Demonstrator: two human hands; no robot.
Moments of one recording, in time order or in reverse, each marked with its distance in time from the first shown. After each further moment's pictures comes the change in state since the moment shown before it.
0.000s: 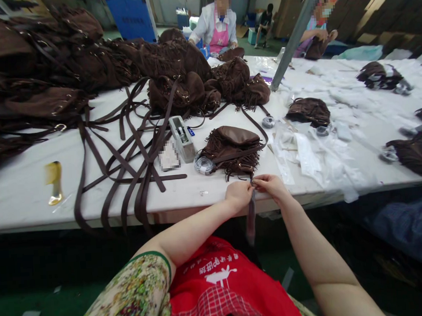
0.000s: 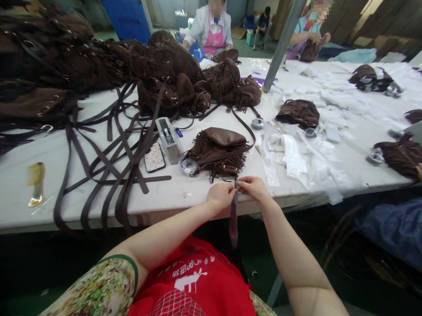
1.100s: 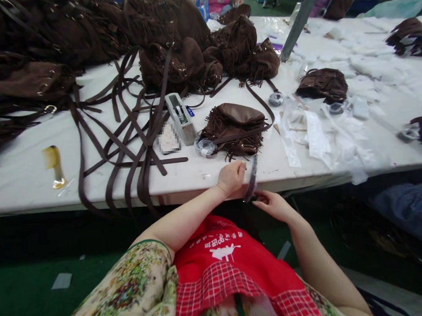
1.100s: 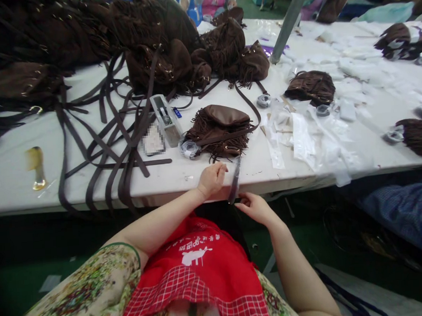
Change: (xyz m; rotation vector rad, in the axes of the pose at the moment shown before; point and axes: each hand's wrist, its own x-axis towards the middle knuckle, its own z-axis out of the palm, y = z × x) left_hand -0.020 -0.030 -0.003 -0.129 0.199 0.119; right_hand -0.092 0.055 0.009 -0.503 -0.184 -0.100
